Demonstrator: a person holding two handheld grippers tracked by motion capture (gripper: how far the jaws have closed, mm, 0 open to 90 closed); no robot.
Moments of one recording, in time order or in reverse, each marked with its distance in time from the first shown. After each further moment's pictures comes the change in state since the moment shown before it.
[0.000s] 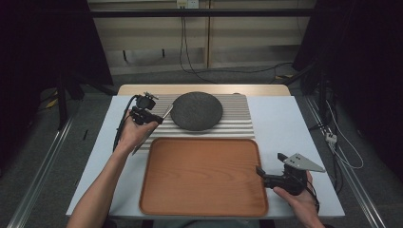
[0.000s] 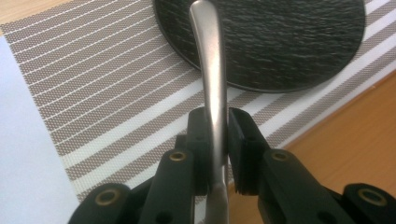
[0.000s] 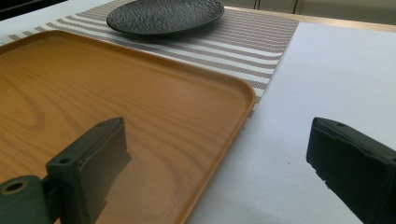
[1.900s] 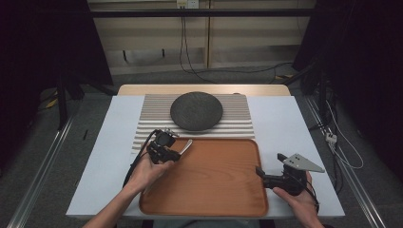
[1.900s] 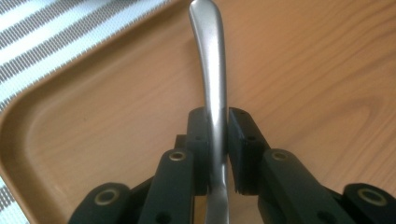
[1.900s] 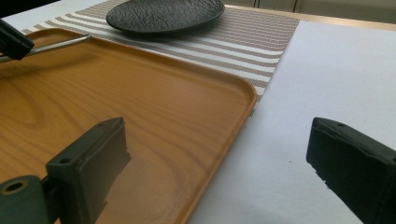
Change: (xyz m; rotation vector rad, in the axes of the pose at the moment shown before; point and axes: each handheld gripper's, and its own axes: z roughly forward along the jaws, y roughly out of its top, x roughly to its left) left arm -0.105 -0.064 0.002 0.116 -0.093 0.086; right arm 0.001 -0.001 0.000 0.005 -0.003 -0.004
